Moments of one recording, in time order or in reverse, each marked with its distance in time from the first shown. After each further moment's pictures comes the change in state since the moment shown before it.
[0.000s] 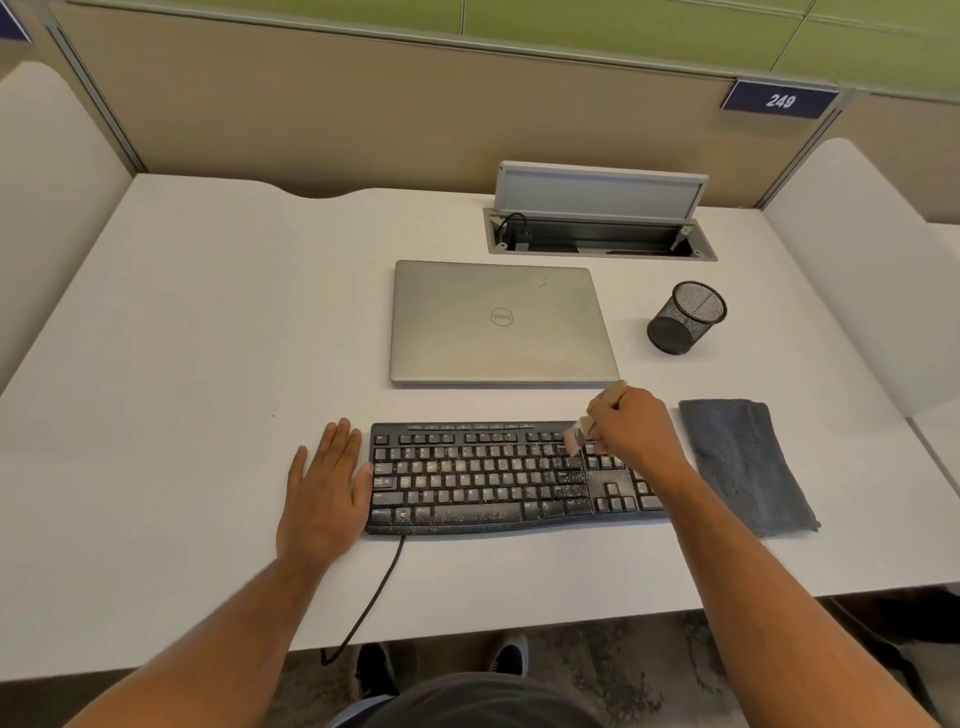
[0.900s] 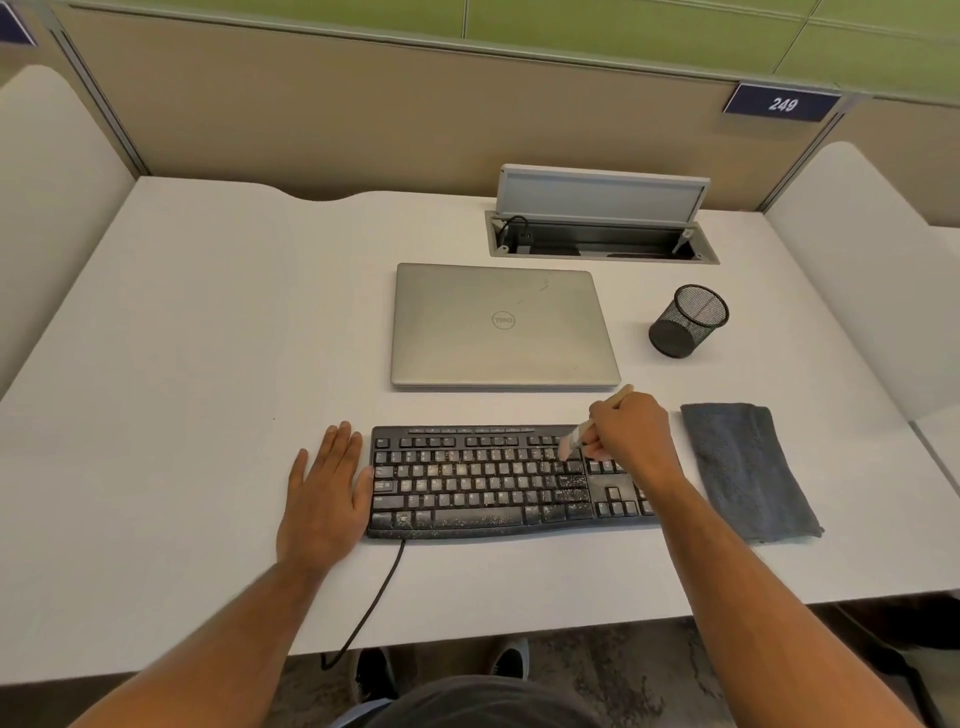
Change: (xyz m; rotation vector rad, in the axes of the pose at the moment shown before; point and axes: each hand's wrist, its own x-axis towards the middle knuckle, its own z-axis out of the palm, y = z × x) left_hand 0.000 0.000 0.001 0.002 0.018 0.000; right_hand -0.004 -0.008 0.004 0.243 0.014 0.105
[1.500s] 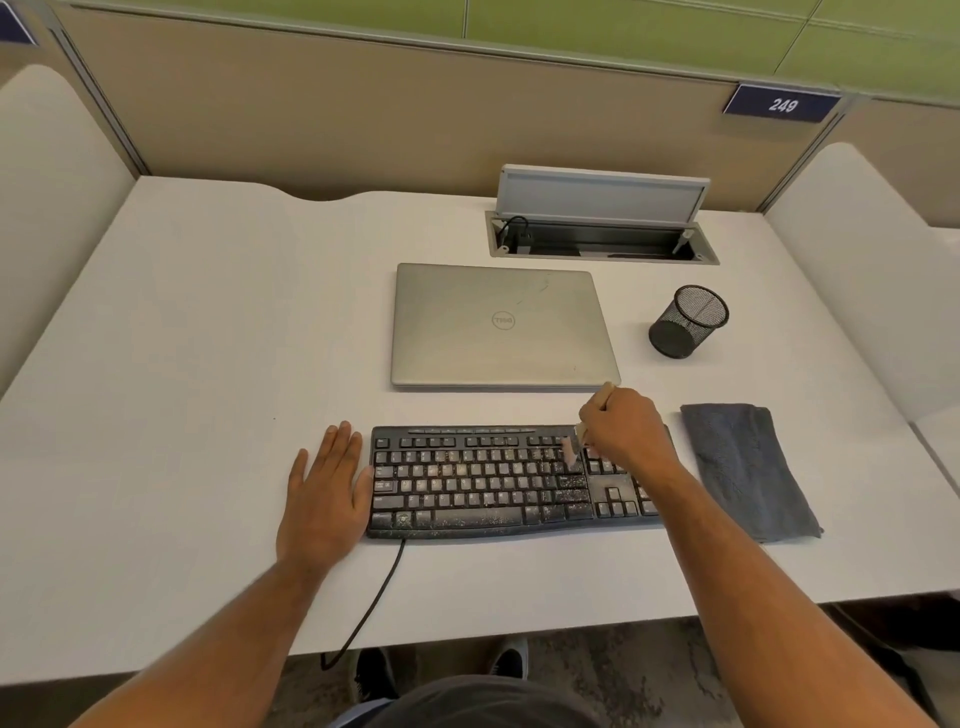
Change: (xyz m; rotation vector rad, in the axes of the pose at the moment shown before) left_hand 0.001 0.000 0.001 -0.005 0.000 -0.003; right_hand 0.005 -0.005 0.002 -0.286 -0.033 -0.123
